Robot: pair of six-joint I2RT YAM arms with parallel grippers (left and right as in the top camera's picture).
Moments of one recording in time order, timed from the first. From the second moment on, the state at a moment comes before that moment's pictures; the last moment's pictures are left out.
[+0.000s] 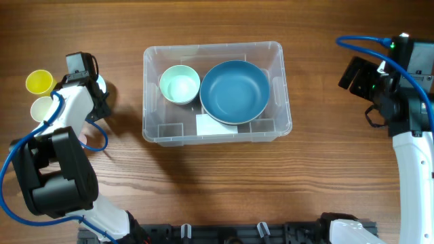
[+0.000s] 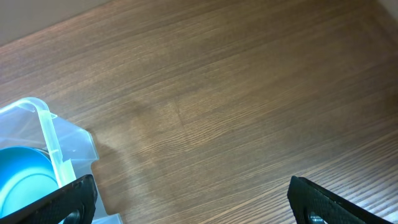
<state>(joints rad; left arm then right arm) 0.23 1.84 1.15 -0.56 -0.28 -1.82 -0.09 1.28 1.39 -1.00 0.18 0.28</state>
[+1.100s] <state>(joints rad) 0.23 1.57 1.30 -0.56 -0.08 -1.37 -0.09 1.28 1.39 -1.00 0.18 0.28</state>
